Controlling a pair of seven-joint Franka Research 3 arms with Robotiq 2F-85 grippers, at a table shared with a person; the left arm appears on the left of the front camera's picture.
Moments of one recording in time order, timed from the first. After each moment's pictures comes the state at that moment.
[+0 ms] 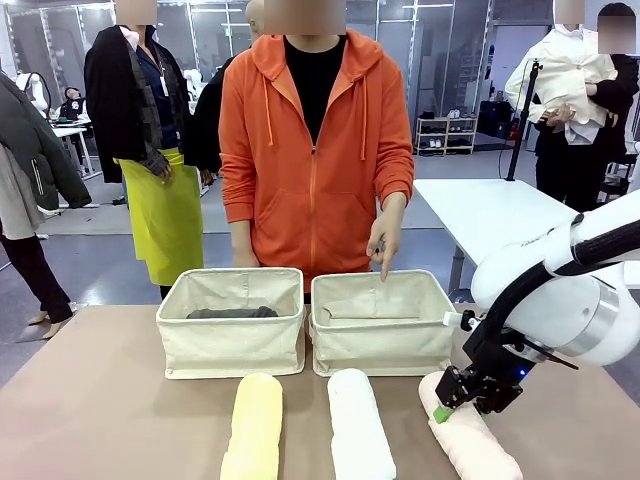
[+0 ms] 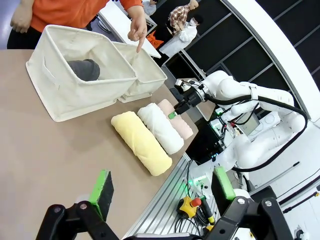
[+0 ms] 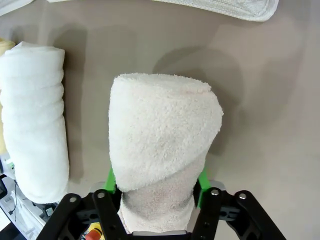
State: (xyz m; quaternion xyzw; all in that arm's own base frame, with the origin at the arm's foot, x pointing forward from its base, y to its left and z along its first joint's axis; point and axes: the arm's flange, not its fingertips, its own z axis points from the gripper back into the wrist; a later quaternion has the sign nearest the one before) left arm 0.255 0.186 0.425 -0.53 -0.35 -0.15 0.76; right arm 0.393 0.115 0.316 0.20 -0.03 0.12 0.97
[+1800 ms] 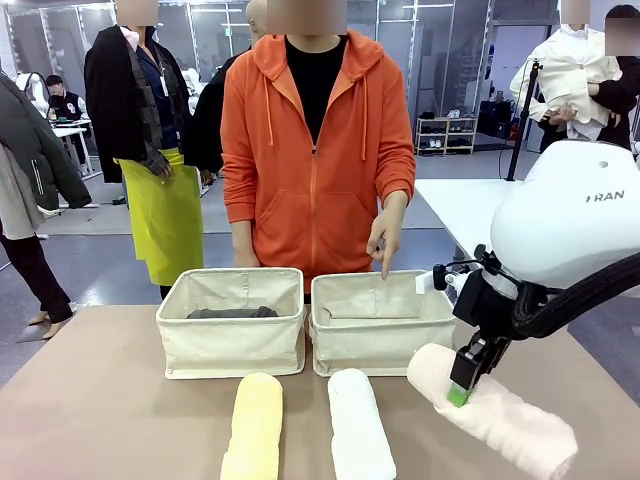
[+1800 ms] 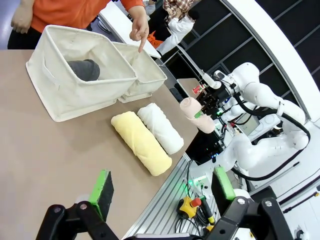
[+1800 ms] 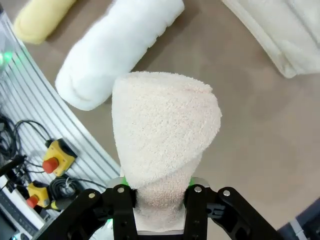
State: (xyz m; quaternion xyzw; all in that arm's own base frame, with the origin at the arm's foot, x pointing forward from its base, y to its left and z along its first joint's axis) left arm 0.255 0.186 0.425 -0.53 -0.35 -0.15 0.76; right arm 0.338 0.163 0.447 0.10 -0.06 0.40 0.91
